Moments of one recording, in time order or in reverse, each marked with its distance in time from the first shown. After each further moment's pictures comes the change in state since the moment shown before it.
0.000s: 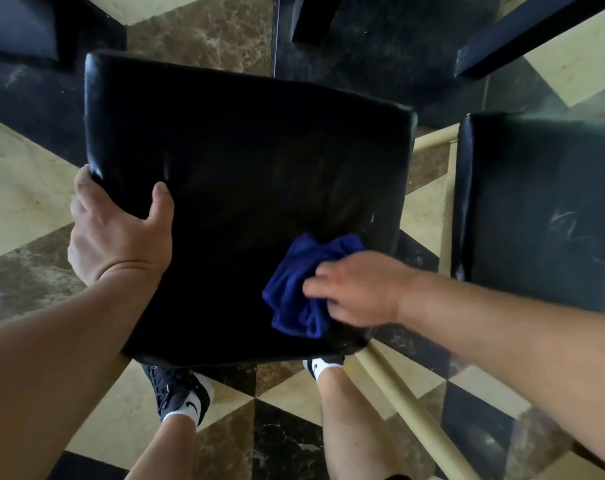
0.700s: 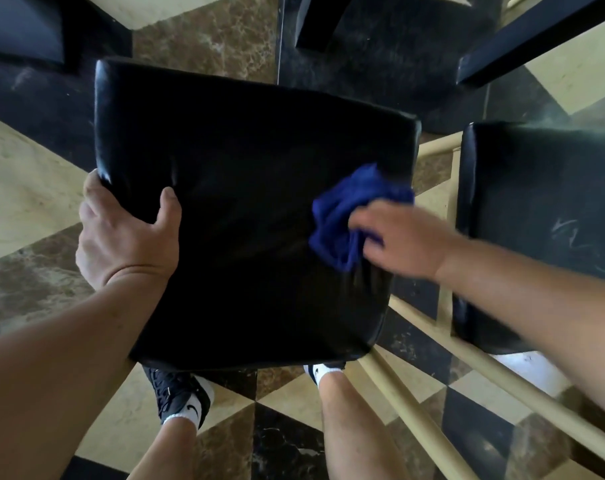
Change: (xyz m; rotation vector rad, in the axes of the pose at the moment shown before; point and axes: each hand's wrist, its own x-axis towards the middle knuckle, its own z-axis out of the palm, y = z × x) left_hand 0.001 0.000 -0.002 0.002 -0.018 -0.015; right_hand -0.012 0.067 -0.026 0.058 0.276 0.297
